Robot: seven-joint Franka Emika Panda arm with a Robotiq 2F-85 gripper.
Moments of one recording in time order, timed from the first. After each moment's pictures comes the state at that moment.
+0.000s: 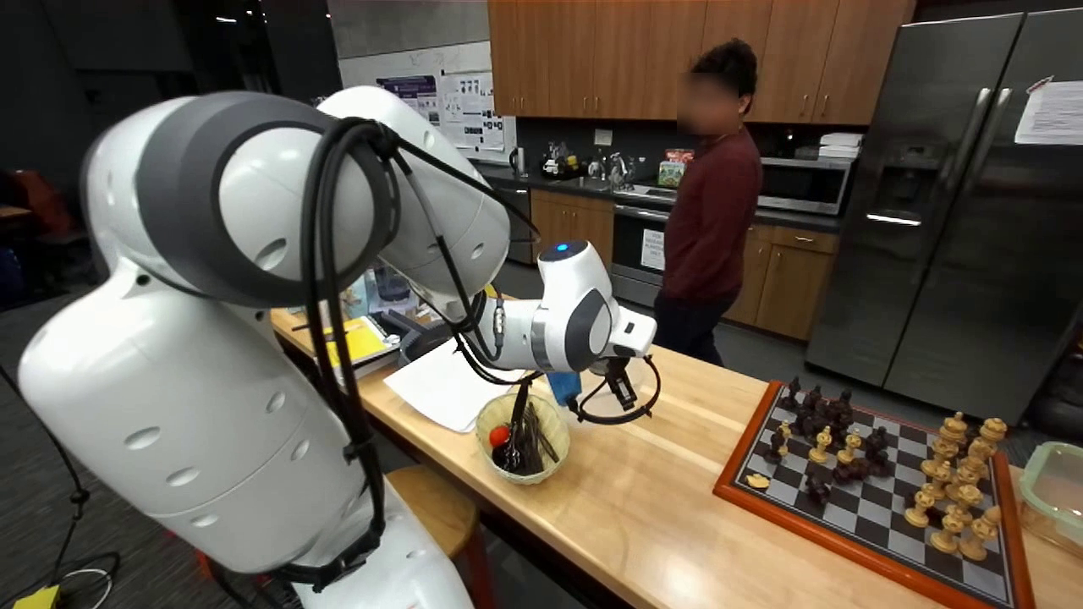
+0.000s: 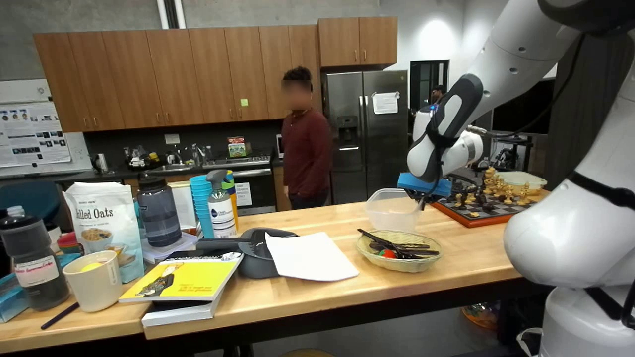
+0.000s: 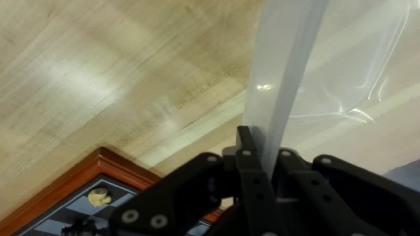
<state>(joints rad) -0.27 -0.29 0.20 -2.69 -0.24 2.79 0.93</state>
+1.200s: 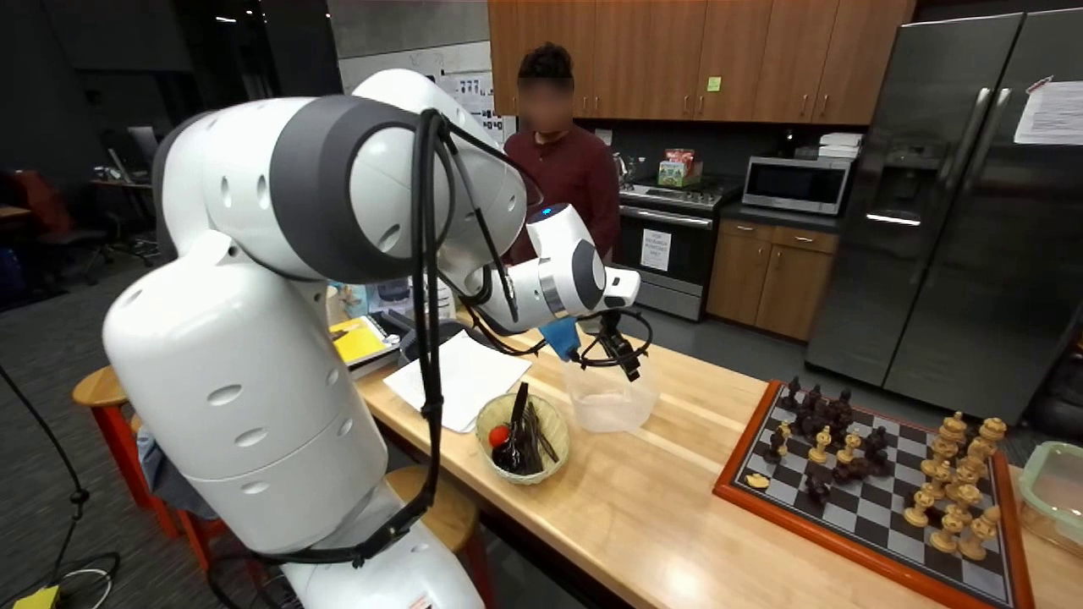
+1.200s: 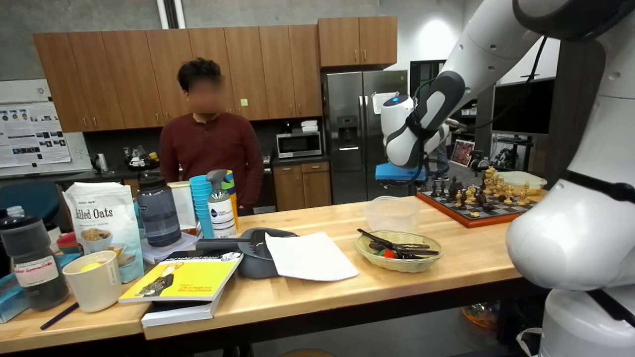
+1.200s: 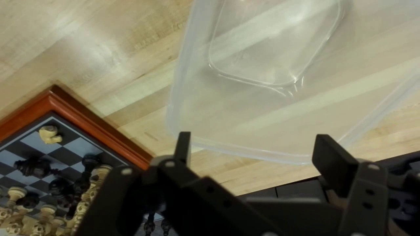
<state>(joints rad) -0.18 -0.16 0.22 -2.43 -0.47 2.59 1.07</state>
